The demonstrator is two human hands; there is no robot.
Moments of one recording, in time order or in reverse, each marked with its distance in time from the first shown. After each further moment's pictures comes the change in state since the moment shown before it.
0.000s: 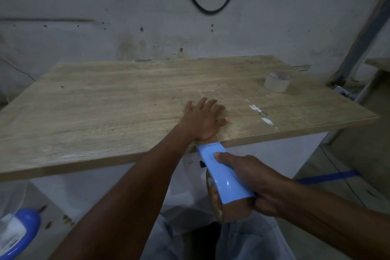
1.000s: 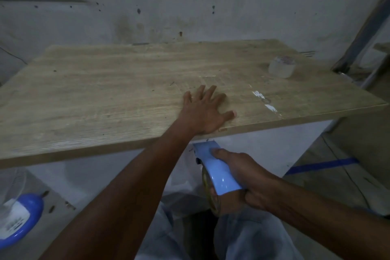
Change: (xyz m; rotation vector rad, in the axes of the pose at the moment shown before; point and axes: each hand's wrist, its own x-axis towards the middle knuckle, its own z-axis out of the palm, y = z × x) left_hand -0.011 0.009 0.006 -0.003 -0.015 -0.085; right_hand 0.040 0.029 -0.002 -0.057 0.171 -0.030
